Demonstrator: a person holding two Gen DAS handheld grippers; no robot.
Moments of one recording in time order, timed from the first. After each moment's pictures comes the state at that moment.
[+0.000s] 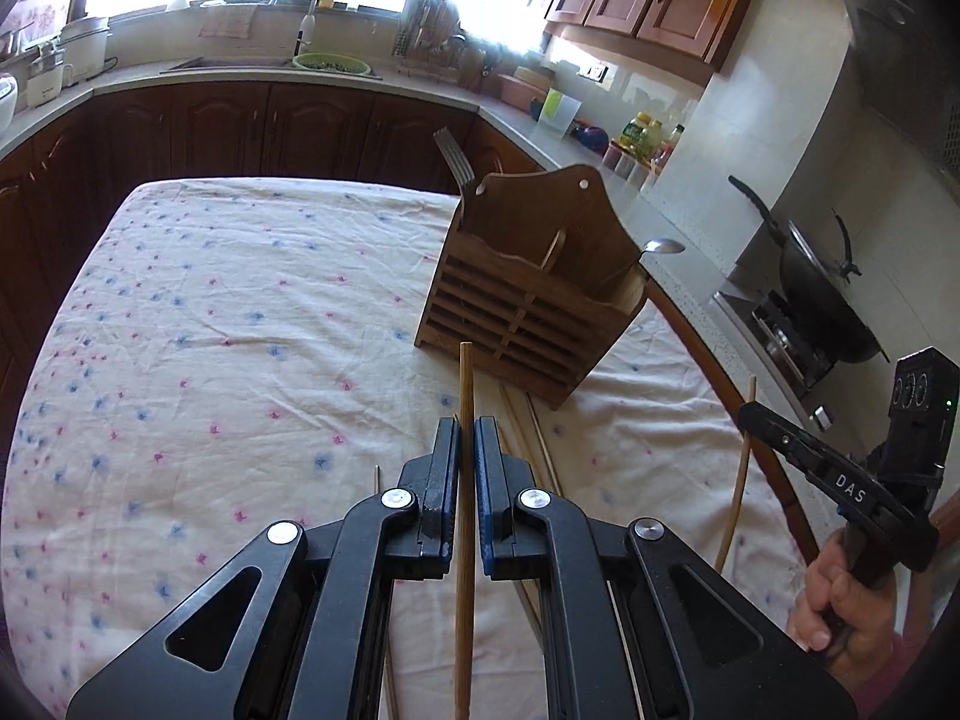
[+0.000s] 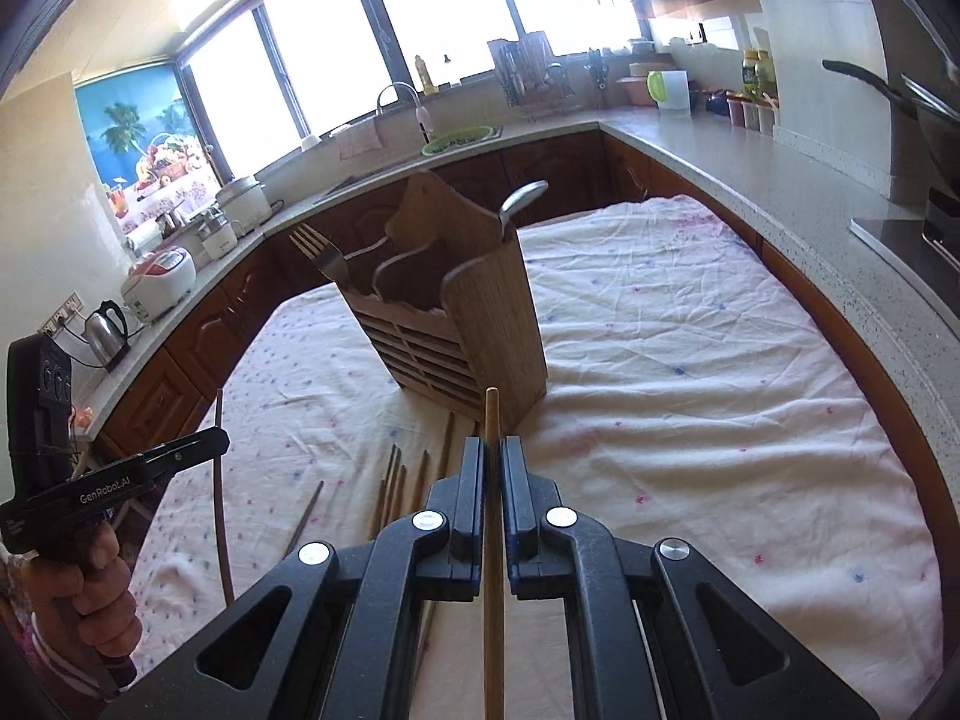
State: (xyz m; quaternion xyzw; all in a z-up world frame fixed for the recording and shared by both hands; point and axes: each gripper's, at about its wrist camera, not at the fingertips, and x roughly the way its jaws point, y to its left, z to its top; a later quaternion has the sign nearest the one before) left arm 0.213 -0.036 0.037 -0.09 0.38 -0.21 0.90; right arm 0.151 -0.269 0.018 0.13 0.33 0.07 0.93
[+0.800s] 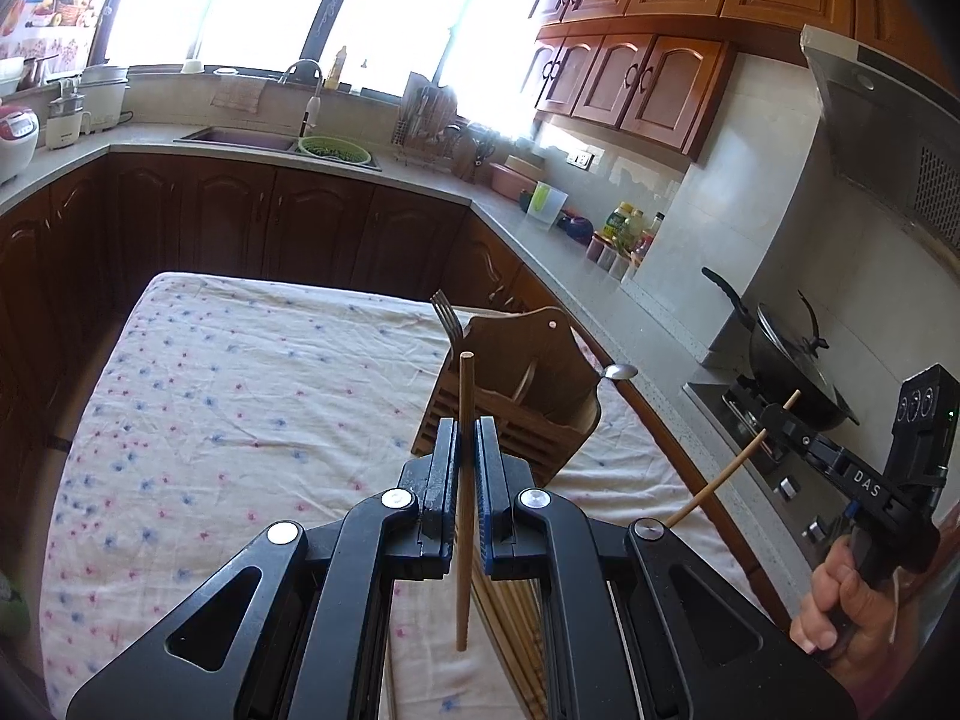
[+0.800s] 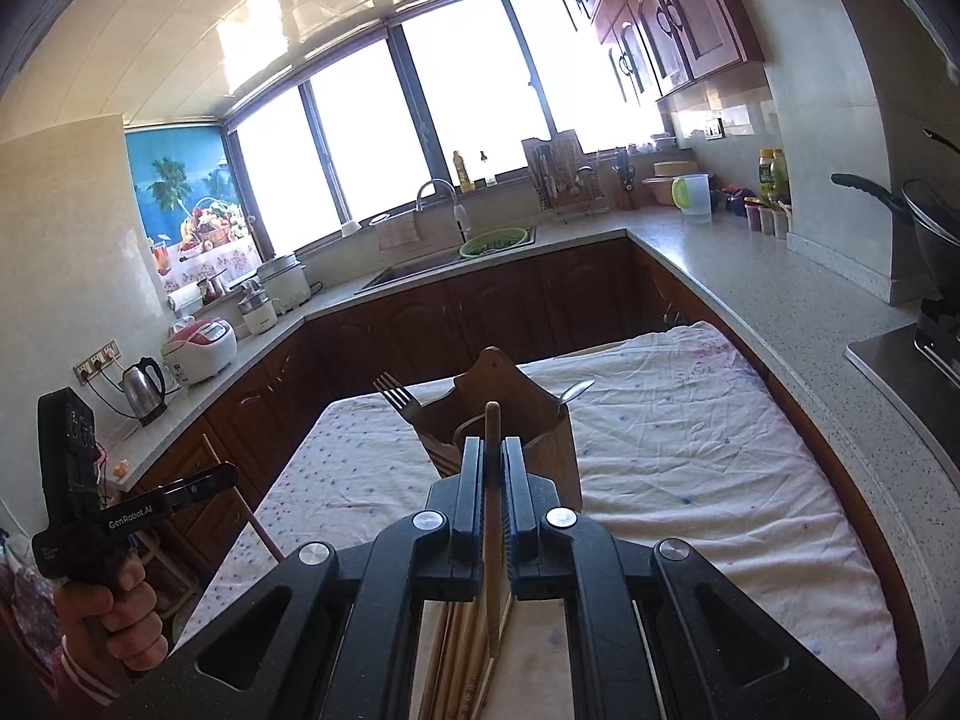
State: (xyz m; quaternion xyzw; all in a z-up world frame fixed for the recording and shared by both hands) left arm 0.201 -0.006 0.107 -0.12 0.29 -0.21 0.93; right arm 0.131 -0.267 0.101 0.13 0.23 0.09 0.96
